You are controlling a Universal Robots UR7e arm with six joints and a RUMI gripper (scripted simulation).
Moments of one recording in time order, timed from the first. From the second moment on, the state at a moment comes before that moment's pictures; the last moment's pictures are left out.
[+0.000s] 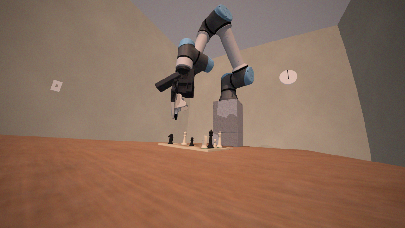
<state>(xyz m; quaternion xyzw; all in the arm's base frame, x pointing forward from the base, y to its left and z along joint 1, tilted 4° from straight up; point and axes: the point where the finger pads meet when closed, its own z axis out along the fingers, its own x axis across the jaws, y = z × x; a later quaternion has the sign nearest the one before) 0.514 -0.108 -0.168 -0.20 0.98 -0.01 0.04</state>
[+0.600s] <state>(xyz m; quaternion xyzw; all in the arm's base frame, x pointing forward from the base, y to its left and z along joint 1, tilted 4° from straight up) 0.516 -0.109 -0.183 -0.20 0.98 -0.01 0.04</state>
